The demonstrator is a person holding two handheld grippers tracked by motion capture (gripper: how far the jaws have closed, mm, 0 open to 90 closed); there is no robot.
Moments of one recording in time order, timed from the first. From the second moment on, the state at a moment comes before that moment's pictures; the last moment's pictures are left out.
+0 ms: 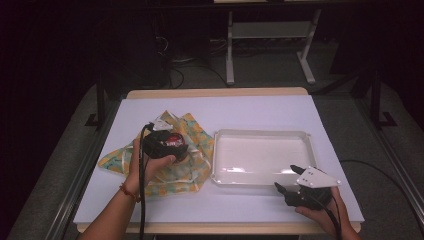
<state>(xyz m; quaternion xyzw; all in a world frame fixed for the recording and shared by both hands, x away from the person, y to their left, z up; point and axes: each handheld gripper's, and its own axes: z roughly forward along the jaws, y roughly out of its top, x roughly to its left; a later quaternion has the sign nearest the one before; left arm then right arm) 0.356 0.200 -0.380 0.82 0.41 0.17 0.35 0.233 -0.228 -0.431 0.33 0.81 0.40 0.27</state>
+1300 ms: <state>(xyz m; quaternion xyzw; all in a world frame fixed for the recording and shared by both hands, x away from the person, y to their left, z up) 0.357 0.192 -0.352 0.84 0.40 0.17 0.34 0.232 -0.229 -0.432 0.33 0.81 0.40 0.27</state>
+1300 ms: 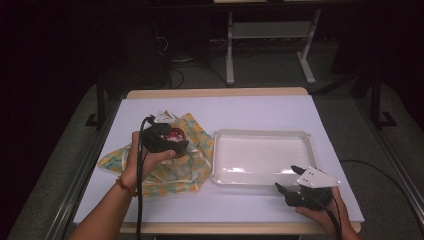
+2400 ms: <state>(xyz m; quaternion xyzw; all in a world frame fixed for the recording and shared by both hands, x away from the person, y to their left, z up) 0.355 0.175 -0.348 0.84 0.38 0.16 0.35 0.232 -0.230 -0.432 0.33 0.81 0.40 0.27</state>
